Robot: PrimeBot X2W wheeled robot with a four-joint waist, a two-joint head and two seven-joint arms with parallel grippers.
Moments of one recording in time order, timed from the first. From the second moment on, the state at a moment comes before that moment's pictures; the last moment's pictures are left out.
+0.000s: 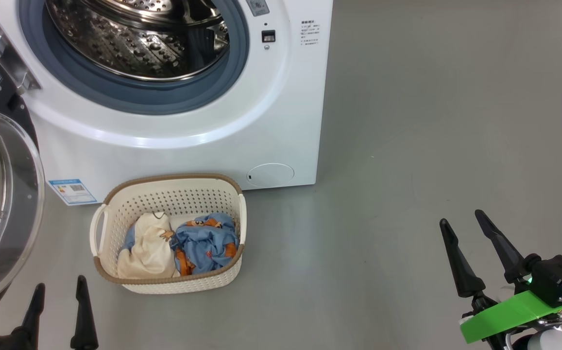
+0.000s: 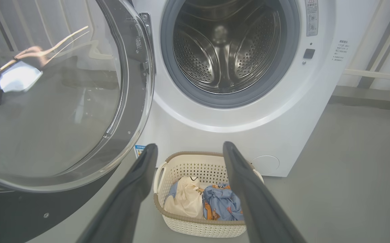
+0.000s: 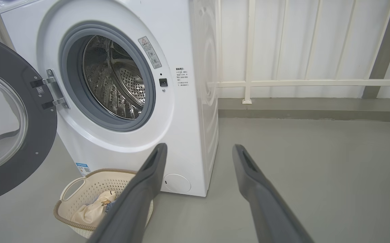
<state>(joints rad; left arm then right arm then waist) 0.04 0.03 0.18 0.16 -0.16 -0.08 -0.26 -0.07 -0.22 0.08 0.10 0.32 0.13 -0.25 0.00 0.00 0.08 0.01</state>
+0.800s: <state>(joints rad) 0.04 0.03 0.21 0.17 -0.16 -0.10 -0.26 -0.07 -0.22 0.07 0.10 0.32 0.13 -0.25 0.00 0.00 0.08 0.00</state>
